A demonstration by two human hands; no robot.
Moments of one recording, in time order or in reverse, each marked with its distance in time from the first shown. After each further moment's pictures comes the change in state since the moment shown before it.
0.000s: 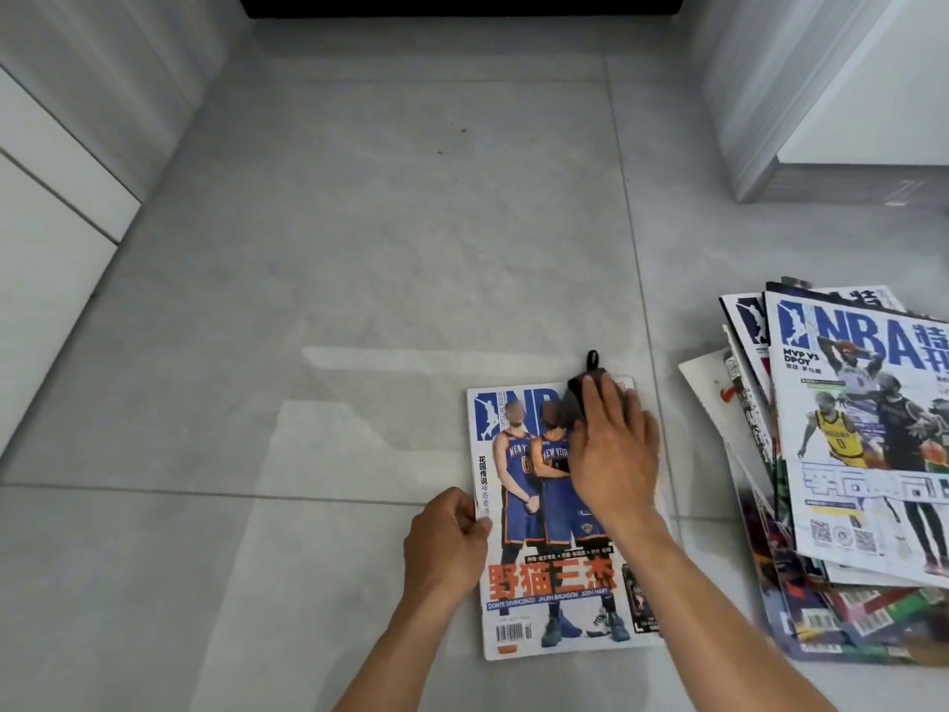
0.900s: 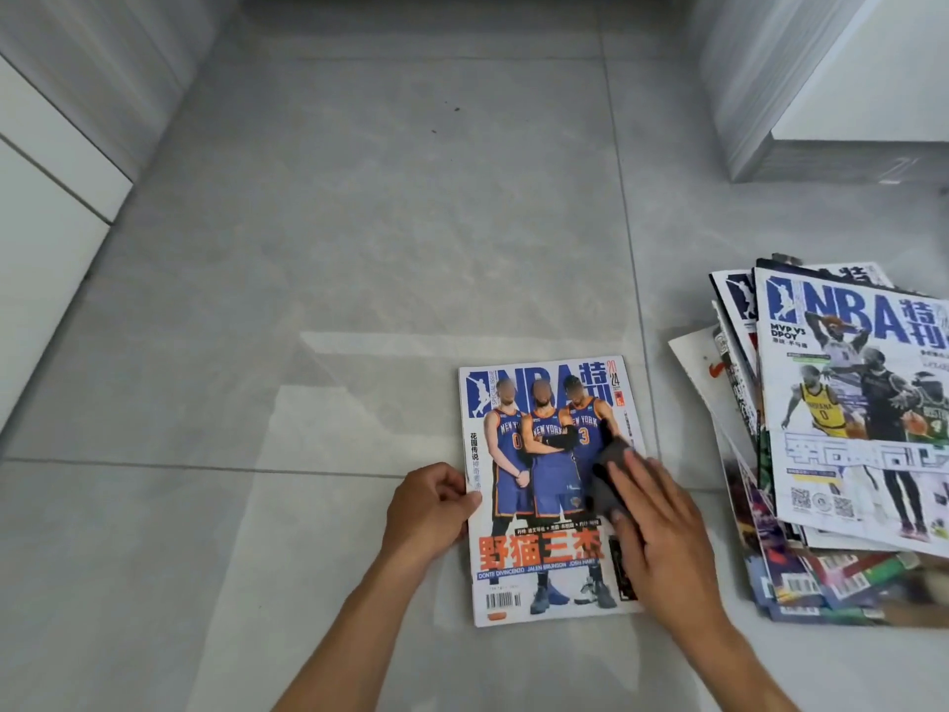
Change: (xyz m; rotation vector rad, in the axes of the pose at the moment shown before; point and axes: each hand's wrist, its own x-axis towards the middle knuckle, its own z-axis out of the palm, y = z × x) left_hand 0.010 -0.012 -0.008 -0.323 -0.149 -0.093; right_hand -0.109 0.077 -0.019 0.141 -0.020 -0.218
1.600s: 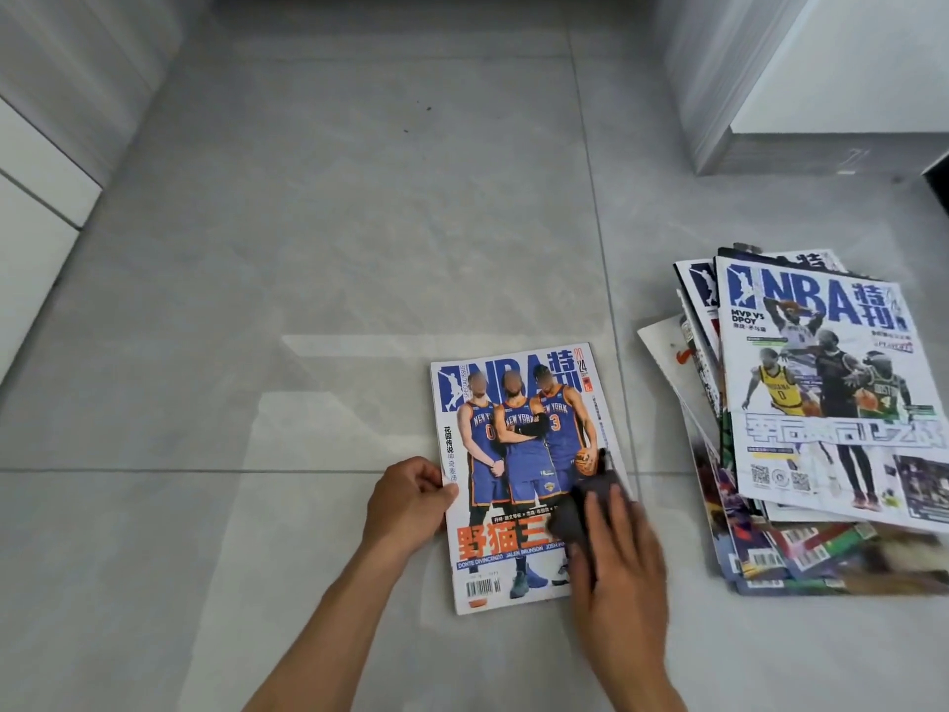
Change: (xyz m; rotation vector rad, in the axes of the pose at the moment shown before) left_hand -0.008 0.008 0.002 0.093 0.004 -0.023; right_hand -0.054 -0.043 0.015 0.065 0.073 0.268
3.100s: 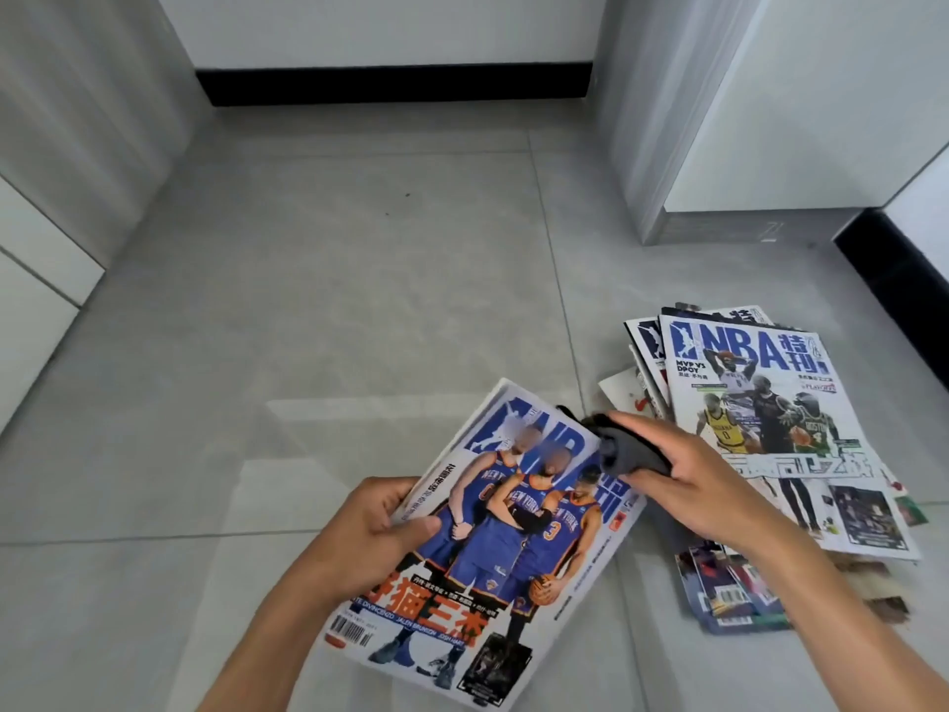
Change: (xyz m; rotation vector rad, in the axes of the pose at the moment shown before) left_hand -0.062 0.066 -0.056 -0.033 -0.336 0.461; right_hand 0.149 -0.006 -0.168 0.394 -0.516 -0.155
